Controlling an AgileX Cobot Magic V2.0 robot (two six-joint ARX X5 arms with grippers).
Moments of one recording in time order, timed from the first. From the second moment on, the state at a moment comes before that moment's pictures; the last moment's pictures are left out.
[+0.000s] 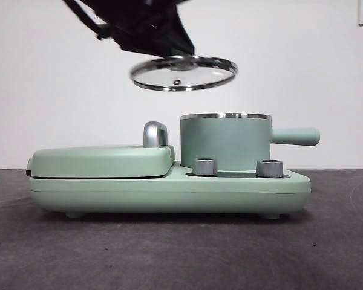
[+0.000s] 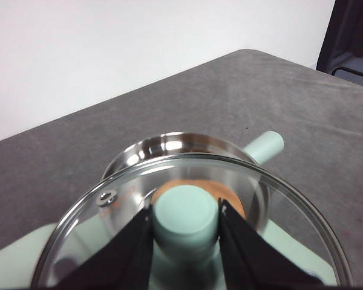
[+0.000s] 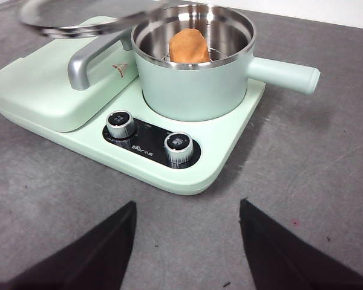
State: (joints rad) left arm -0.66 1.49 1.08 0.17 0.05 0.03; right arm 0.41 0.32 0.57 -0.67 -0.10 0.06
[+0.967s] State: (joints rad) left arm -0.67 1.88 1.37 0.28 0.06 0.09; right arm 0.41 0.32 0.57 -0.67 -0.07 0.06
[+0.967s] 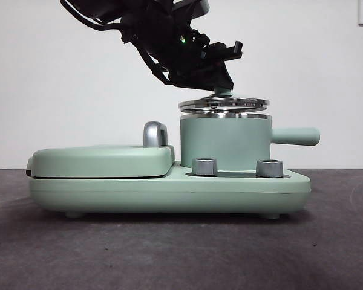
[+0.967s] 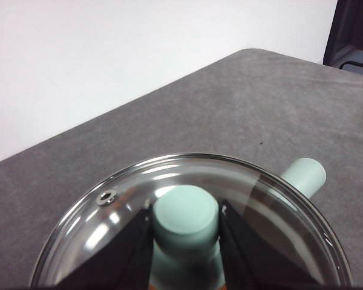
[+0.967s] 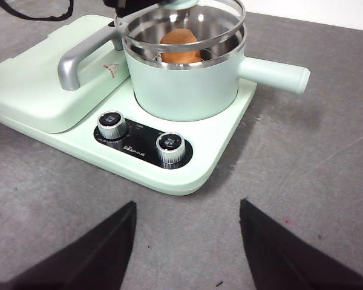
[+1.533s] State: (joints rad) left arm -0.67 1.90 1.37 0.29 0.08 0.11; right arm 0.41 0.32 0.57 -0.67 -0.05 0.06
